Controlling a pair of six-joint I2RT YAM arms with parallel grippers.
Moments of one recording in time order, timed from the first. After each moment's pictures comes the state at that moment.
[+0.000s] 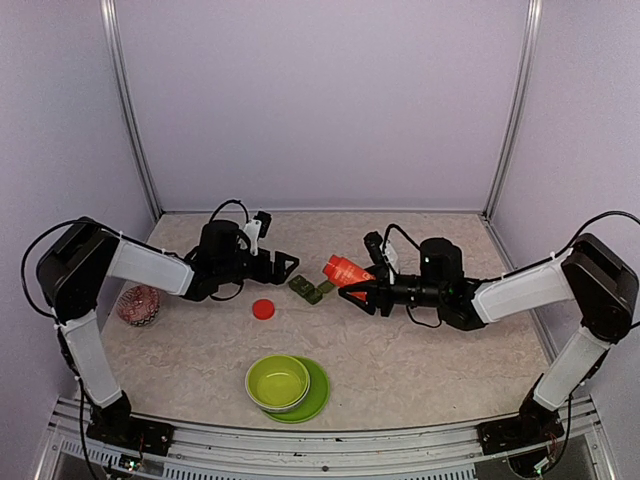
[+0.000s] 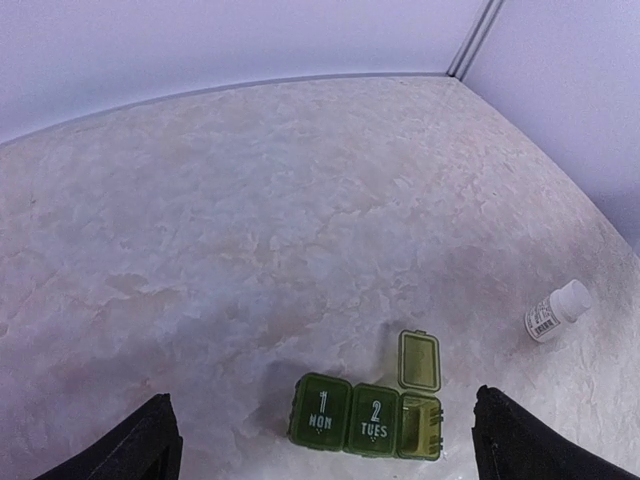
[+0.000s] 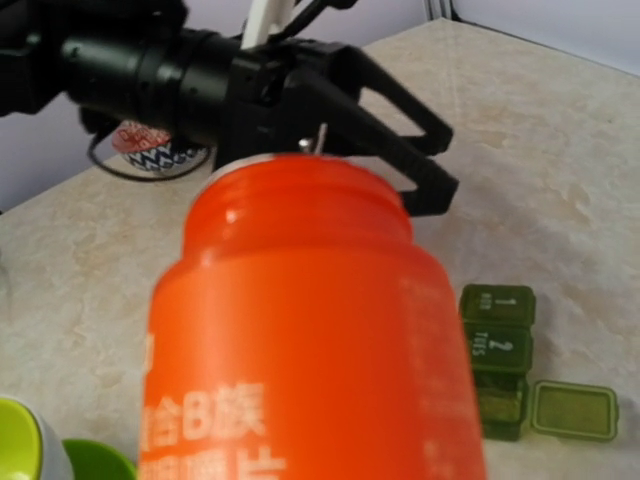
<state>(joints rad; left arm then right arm) -0.57 1.81 0.92 0.49 0.15 -0.23 0.72 1.63 0.70 0.71 -0.47 0.12</state>
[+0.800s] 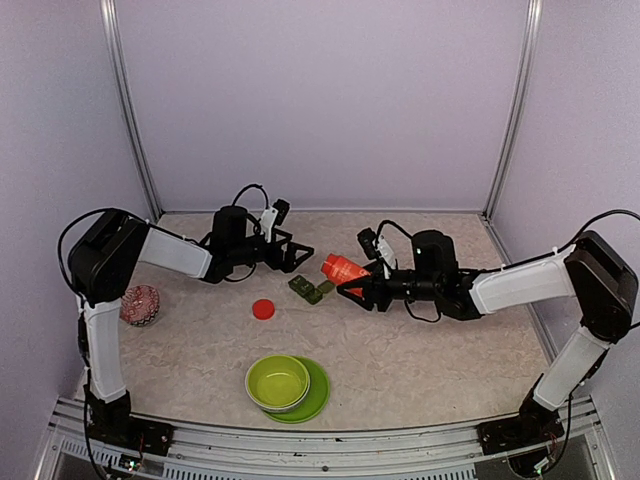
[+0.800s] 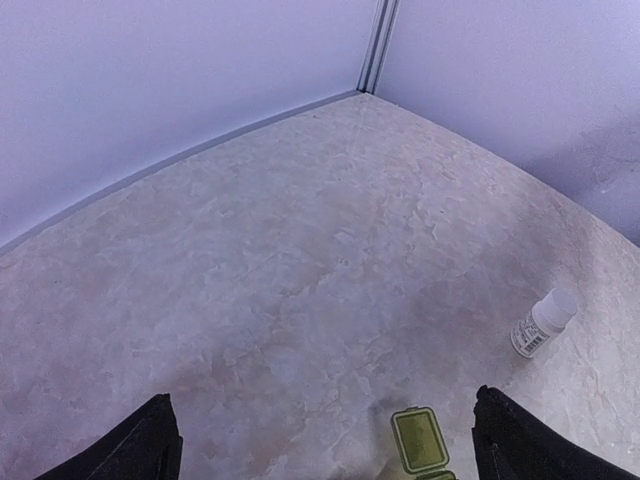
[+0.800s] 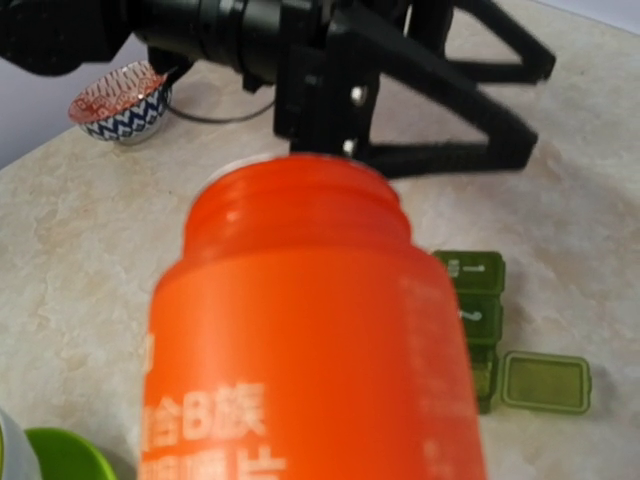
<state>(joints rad) -0.50 2.06 1.17 0.59 0.48 -0.02 0.72 1.64 0.79 0.52 -0.42 0.09</state>
